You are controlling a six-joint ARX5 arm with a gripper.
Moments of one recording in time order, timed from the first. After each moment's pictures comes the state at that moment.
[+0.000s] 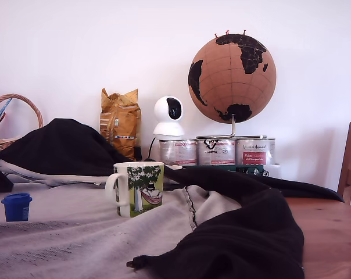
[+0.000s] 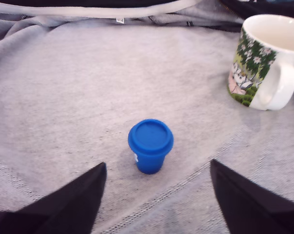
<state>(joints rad) -0.18 1.16 0.09 0.62 0.15 -0.04</state>
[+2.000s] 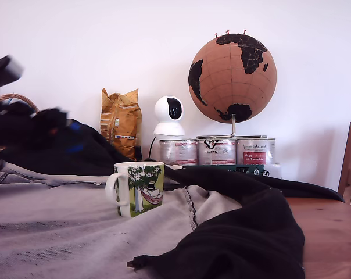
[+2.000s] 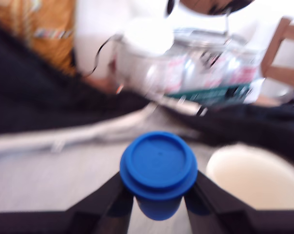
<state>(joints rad) -0.24 1.71 0.50 1.09 0.35 -0.10</state>
